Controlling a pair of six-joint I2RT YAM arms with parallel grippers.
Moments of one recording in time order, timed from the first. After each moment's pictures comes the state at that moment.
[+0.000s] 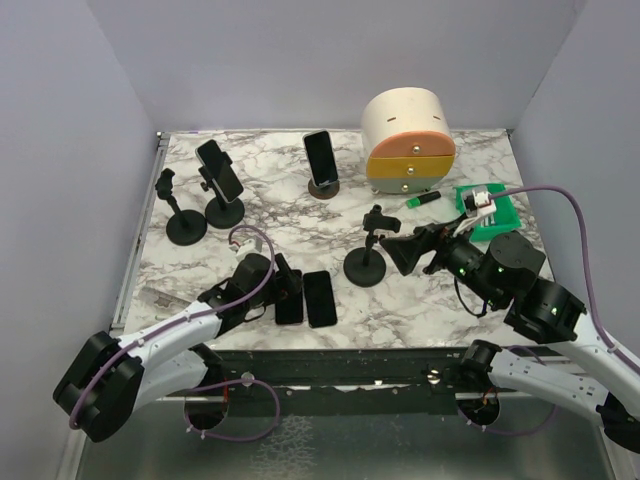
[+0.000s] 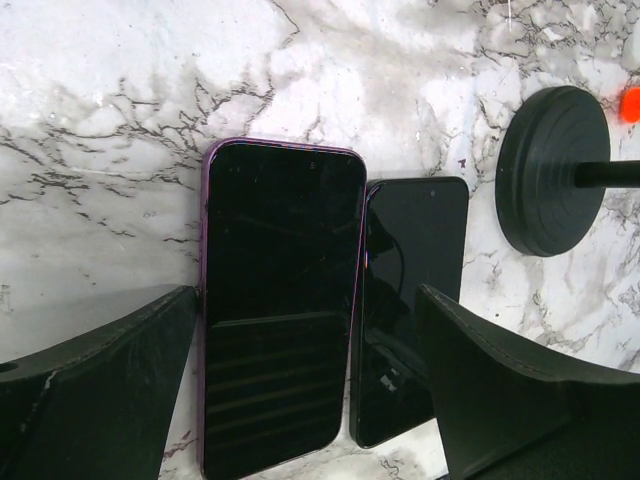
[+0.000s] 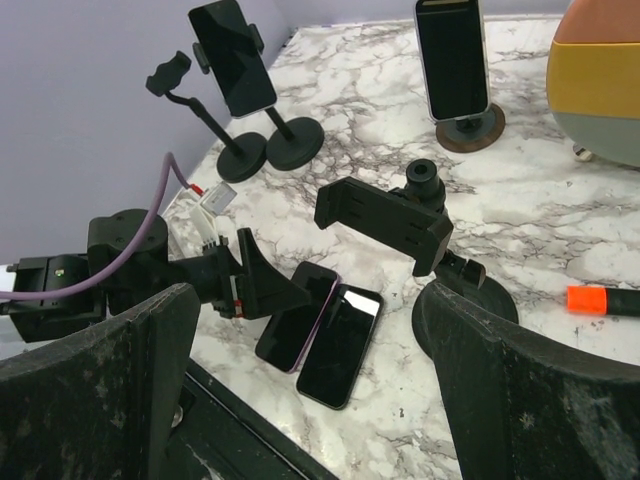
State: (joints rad) left arm -0.66 1.01 0.33 -0.02 -0.13 -0.92; right arm 0.92 0.69 0.98 -0.41 0.27 0.44
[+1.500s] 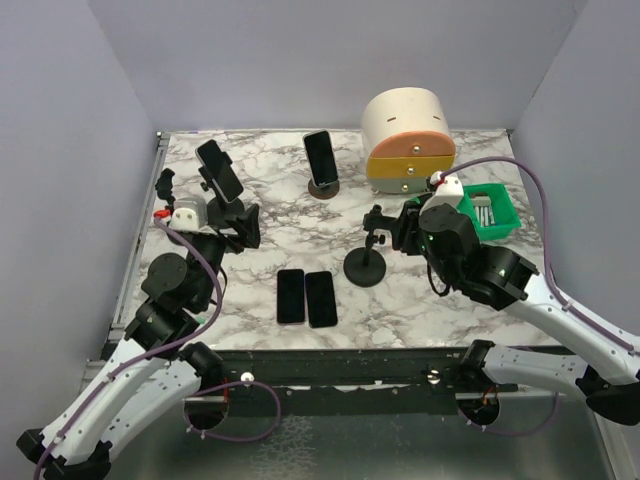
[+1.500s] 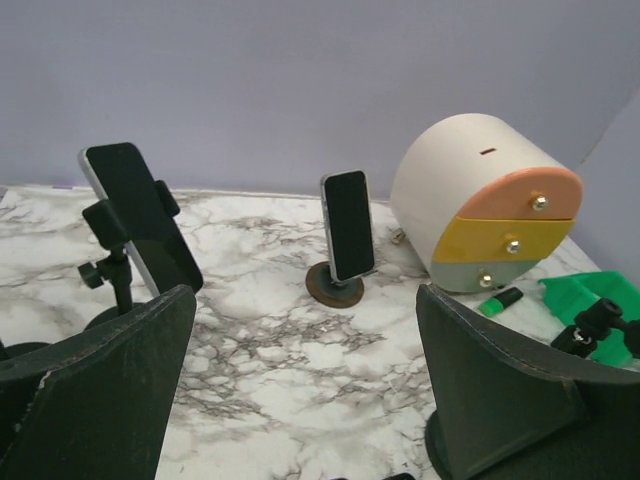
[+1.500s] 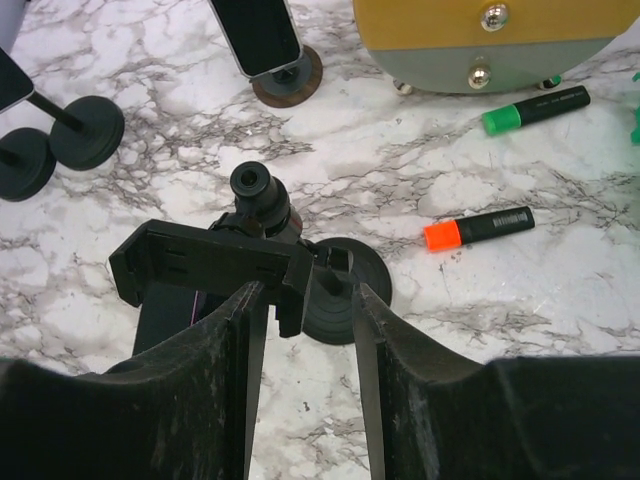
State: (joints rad) left arm -0.66 0.54 0.73 -0.02 -0.43 -0.16; right arm 0.92 0.98 1.11 -0.60 0.61 0.52
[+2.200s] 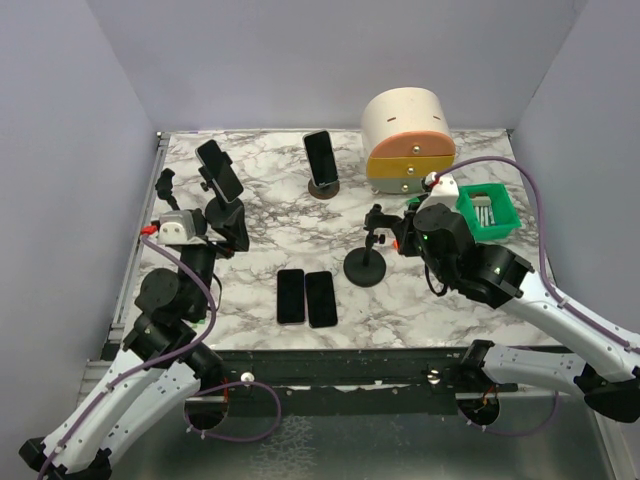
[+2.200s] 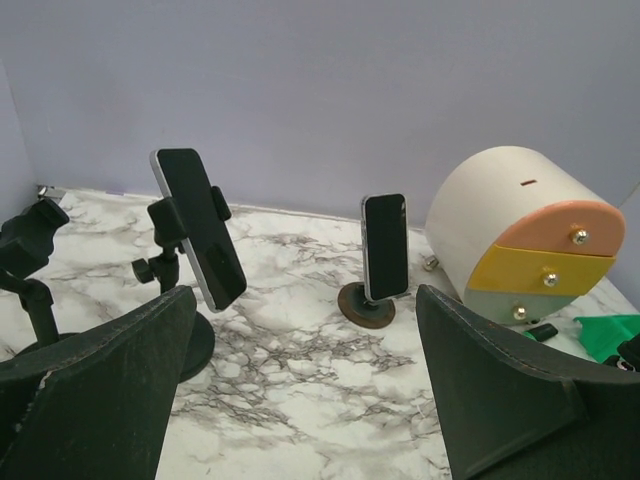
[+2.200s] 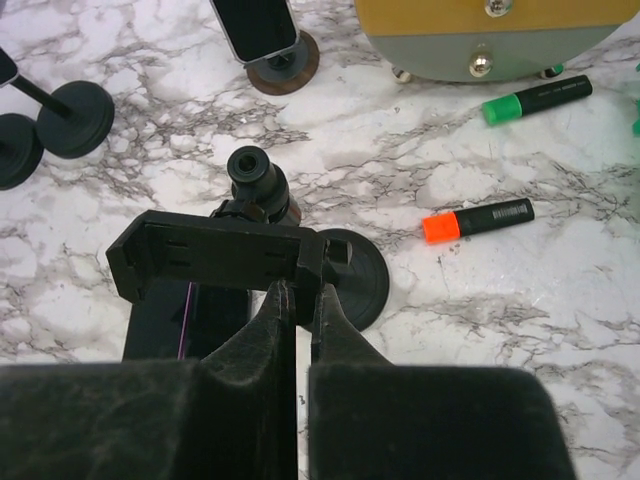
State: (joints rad) left arm -0.66 0.43 0.62 0.05 -0.55 -0.11; right arm 0.92 1.01 1.11 -0.62 0.61 0.52
